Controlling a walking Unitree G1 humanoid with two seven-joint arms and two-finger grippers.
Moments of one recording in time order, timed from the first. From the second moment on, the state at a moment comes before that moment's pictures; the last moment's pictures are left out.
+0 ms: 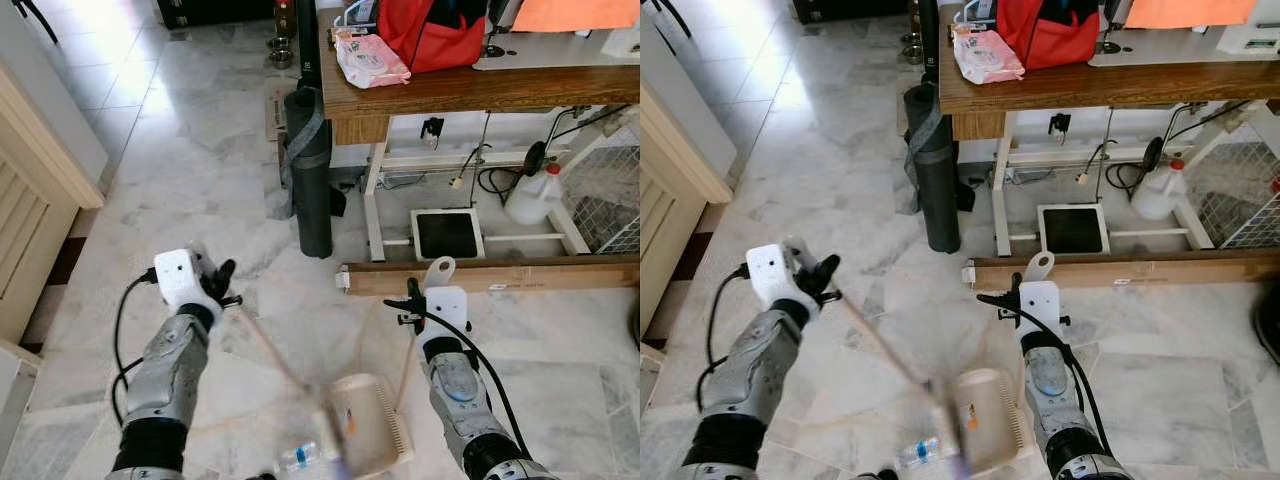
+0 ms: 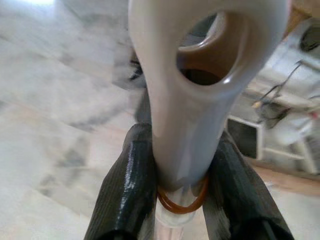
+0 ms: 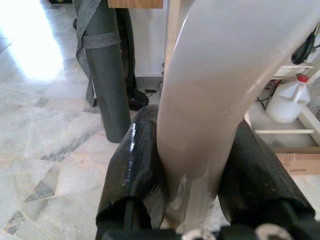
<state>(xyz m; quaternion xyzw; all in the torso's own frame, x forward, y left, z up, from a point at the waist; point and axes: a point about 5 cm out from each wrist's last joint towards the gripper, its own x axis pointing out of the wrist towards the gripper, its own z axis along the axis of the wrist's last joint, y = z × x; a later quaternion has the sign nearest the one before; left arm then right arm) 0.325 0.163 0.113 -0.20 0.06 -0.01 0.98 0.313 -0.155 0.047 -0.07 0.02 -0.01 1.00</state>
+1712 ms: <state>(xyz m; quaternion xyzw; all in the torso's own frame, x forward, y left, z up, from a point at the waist) 0.303 0.203 0.100 -0.02 -0.01 0.04 1.00 0.317 -0.156 0.046 -0.08 0.04 0.00 1.00</state>
